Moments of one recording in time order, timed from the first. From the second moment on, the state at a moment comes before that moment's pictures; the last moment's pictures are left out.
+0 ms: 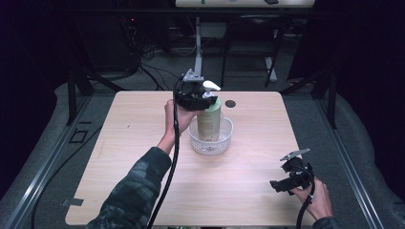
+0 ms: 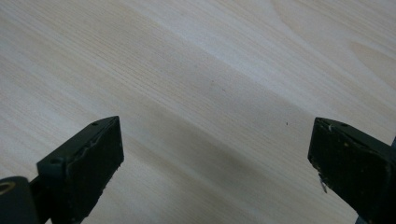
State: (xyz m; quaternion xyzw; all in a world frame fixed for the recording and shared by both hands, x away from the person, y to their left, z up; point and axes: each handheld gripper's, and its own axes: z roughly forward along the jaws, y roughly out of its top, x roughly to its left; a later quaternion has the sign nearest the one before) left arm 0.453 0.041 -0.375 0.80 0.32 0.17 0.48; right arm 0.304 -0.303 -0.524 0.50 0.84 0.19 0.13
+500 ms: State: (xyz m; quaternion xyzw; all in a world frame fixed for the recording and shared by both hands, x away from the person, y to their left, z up) left arm 0.452 0.040 -0.388 0.79 0.32 0.17 0.49; right arm 0.304 -0.303 -0.524 0.50 0.84 0.19 0.13
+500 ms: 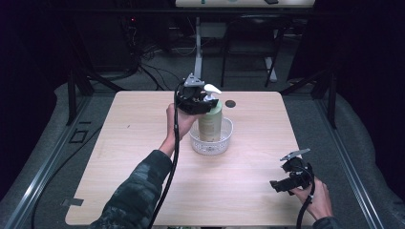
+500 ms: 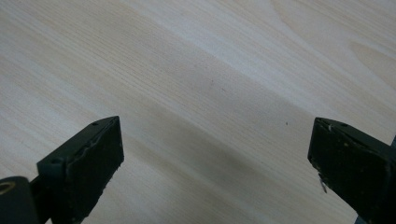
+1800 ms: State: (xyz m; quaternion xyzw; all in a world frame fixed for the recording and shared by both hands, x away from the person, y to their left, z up) left arm 0.452 0.040 -0.412 0.79 0.32 0.18 0.49; right arm 0.304 -0.303 -0.524 0.50 0.84 0.19 0.12
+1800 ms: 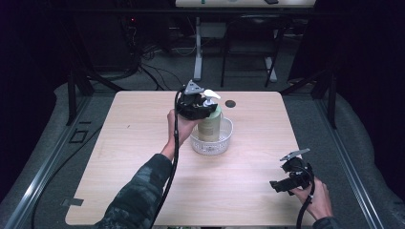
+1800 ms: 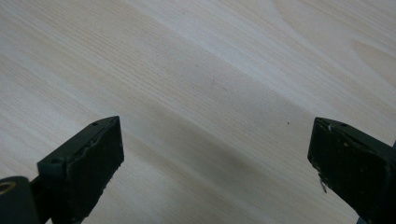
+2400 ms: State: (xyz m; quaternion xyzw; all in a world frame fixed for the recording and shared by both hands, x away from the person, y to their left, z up) left arm 0.449 0.044 -0.423 0.79 0.31 0.18 0.50; right arm 0.304 -0.303 -0.524 0.49 0.84 0.19 0.12
